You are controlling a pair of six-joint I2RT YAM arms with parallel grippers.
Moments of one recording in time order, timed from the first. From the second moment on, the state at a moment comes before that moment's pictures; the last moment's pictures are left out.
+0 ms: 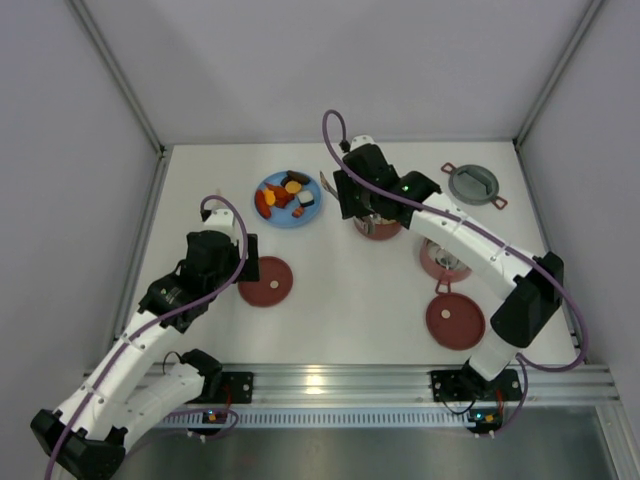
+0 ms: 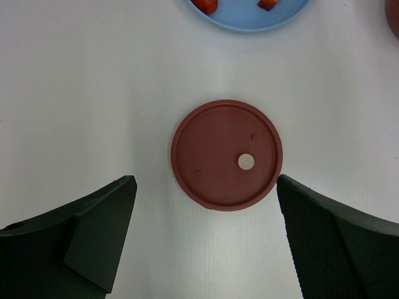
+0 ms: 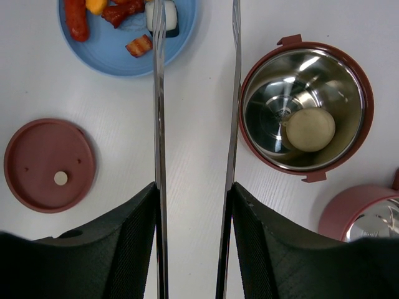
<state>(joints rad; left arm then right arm) -0.51 0.78 0.82 -0.67 -0.34 -0.29 0.76 1.65 1.65 -0.75 0.29 0.31</state>
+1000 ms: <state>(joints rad) -0.51 0.78 0.82 -0.67 -0.34 -0.29 0.76 1.80 1.76 -0.75 0.27 0.30</state>
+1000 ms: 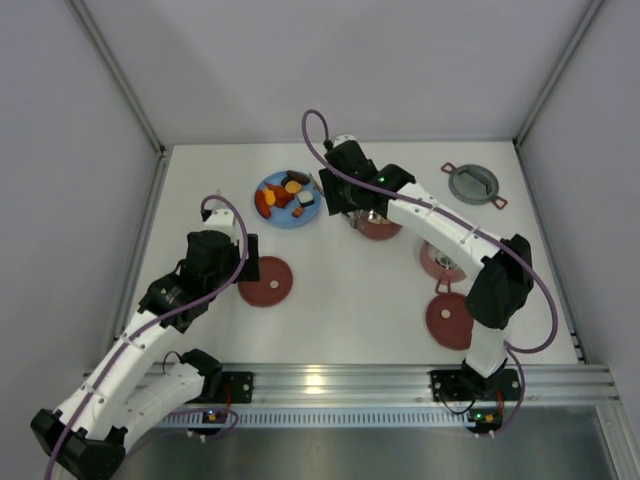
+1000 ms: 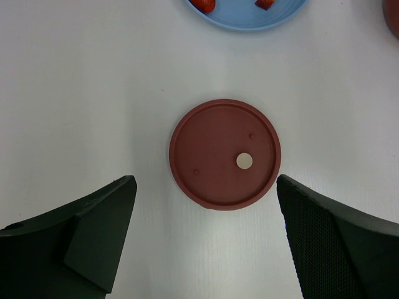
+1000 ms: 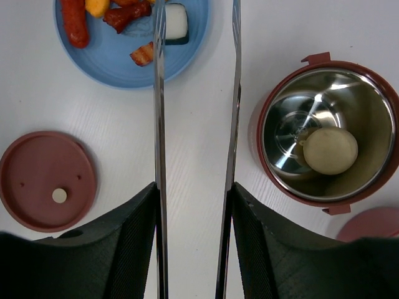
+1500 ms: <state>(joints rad) -0.51 0.78 0.82 -0.67 -0.34 -0.29 0.76 2.00 1.88 -0.75 0.23 0.30</state>
